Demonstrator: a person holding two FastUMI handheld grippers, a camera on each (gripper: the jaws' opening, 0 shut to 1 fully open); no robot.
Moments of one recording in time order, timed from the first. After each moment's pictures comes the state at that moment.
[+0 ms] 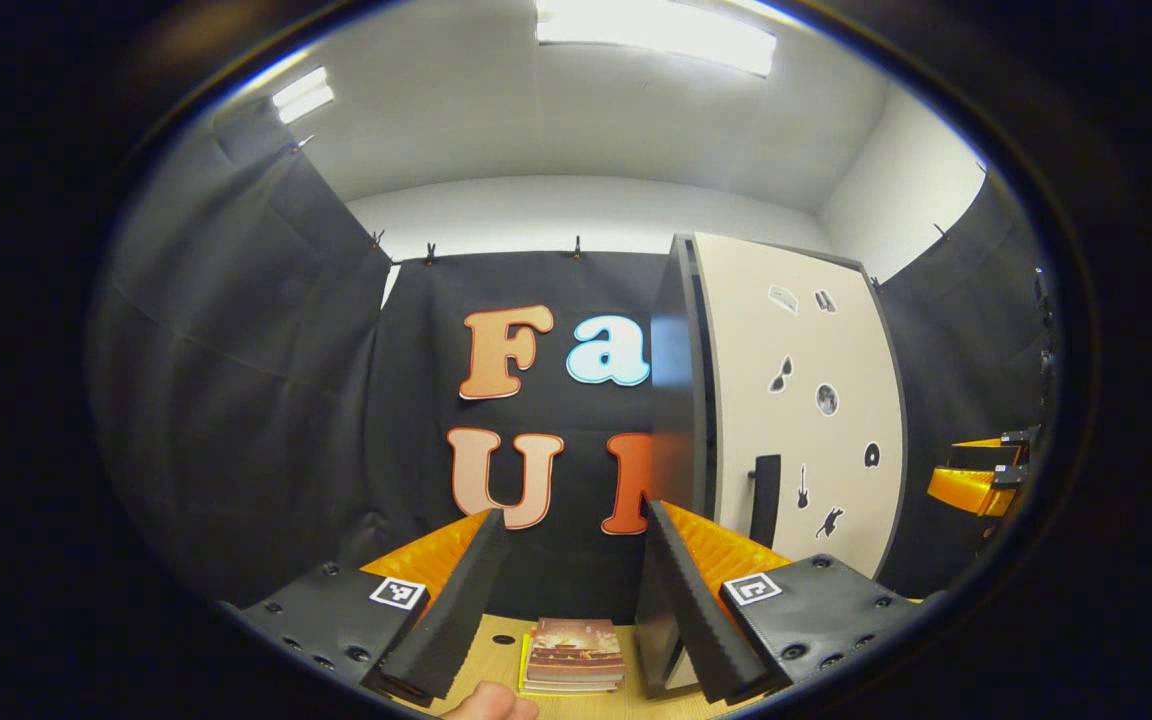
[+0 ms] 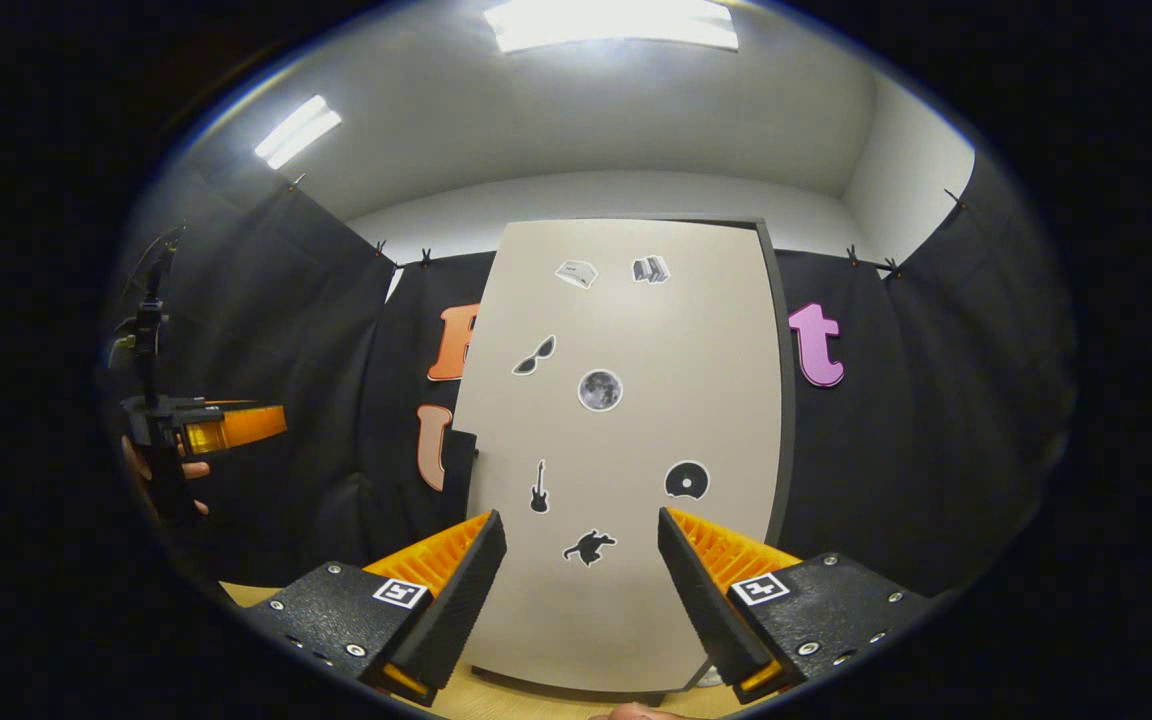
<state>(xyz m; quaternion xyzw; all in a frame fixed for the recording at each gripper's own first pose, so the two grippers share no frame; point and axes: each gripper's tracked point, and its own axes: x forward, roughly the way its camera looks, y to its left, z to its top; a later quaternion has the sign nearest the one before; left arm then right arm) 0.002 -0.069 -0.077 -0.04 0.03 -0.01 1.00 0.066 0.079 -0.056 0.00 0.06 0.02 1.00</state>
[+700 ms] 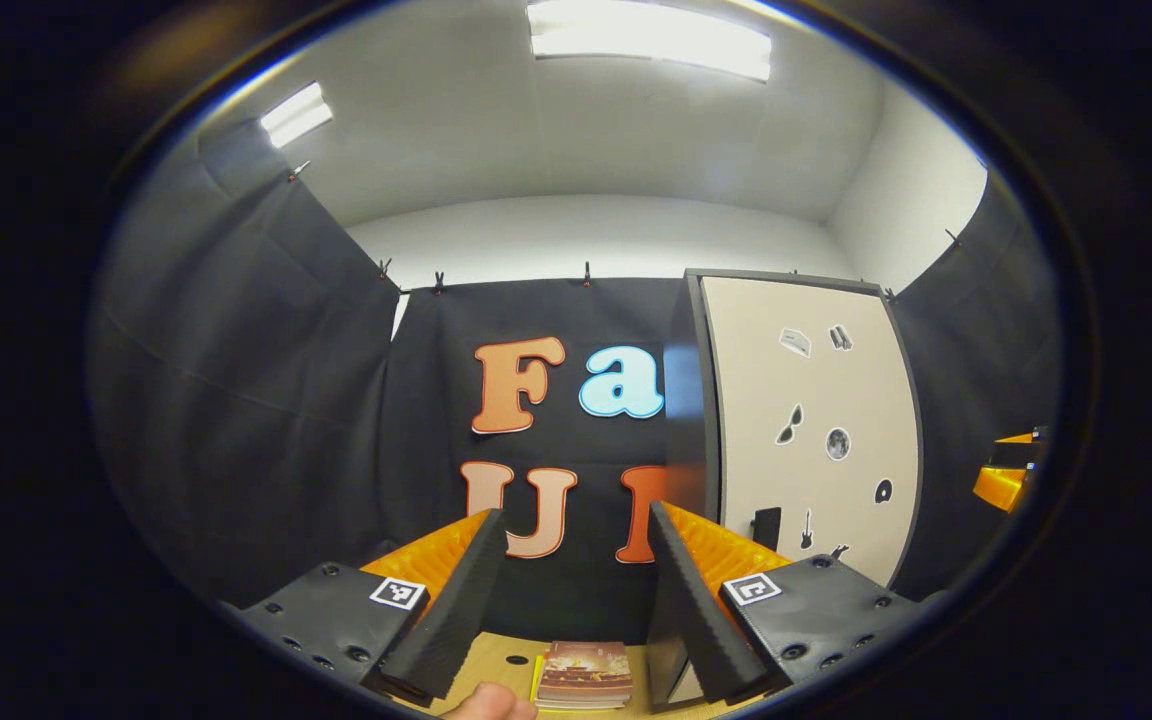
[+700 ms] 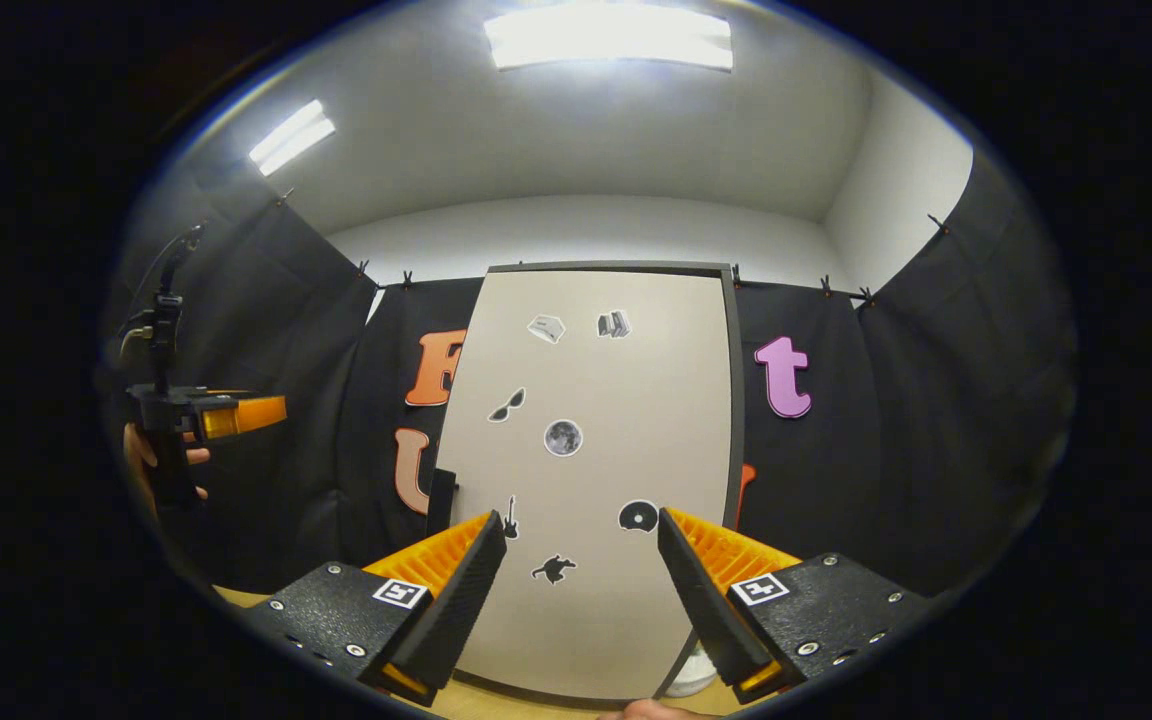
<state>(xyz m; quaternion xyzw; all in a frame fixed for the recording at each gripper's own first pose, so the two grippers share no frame) 0.019 -0.061 -0.033 -0.03 0.01 0.02 1.00 0.039 0.060 -0.001 -0.01 0.03 -0.02 1.00</state>
